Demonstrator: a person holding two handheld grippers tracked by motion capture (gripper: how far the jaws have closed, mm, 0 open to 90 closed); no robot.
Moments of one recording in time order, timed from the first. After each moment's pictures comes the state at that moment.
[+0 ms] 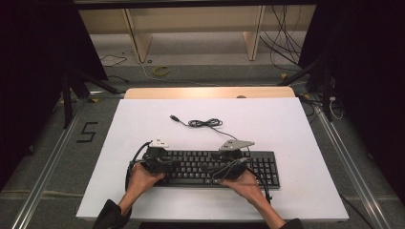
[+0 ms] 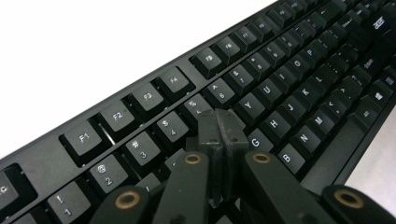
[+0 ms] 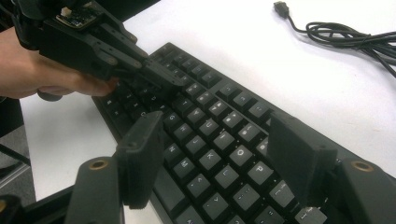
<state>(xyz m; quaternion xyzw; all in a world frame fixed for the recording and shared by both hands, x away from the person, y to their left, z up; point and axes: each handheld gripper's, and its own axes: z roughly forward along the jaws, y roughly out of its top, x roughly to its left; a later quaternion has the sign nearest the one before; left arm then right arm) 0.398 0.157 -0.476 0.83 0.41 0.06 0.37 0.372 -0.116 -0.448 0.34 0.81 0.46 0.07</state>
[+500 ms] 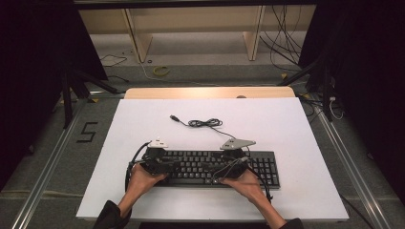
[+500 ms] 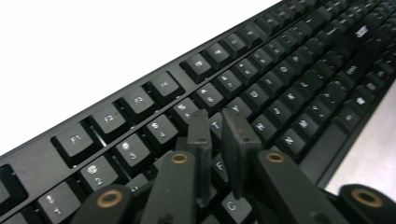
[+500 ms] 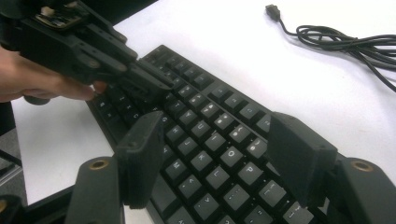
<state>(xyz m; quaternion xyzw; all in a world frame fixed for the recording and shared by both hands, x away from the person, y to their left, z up) 0.392 0.158 -0.470 0.82 0.40 0.05 0.40 0.374 -0.119 -0.447 0.35 0.81 0.46 0.08</state>
